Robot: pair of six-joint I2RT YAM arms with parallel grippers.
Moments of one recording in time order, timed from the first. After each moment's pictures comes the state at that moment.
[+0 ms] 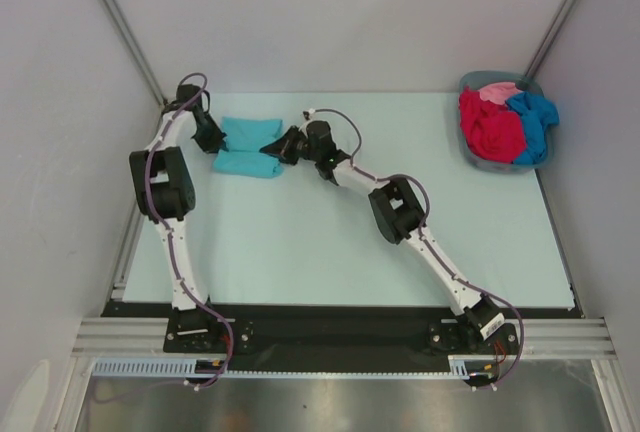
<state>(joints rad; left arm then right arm) 0.12 2.33 1.96 -0.70 0.10 -0.50 0.62 2.96 2.49 0.31 -0.49 1.22</state>
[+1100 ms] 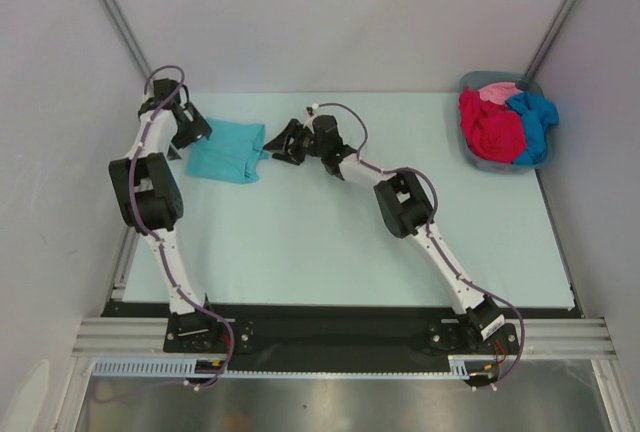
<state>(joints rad) 0.20 2.18 1.88 -0.72 -0.13 -0.48 0.61 2.86 2.34 0.34 -0.54 1.13</state>
